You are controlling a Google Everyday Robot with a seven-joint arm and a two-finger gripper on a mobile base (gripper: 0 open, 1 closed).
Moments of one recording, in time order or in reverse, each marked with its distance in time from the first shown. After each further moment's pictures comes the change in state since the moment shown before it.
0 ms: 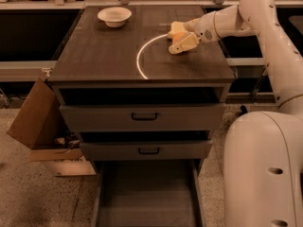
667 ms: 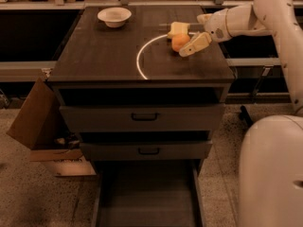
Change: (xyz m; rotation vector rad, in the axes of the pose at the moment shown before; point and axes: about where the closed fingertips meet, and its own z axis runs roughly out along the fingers) arm -0.003 0.001 -0.032 0.028 -0.020 -0.022
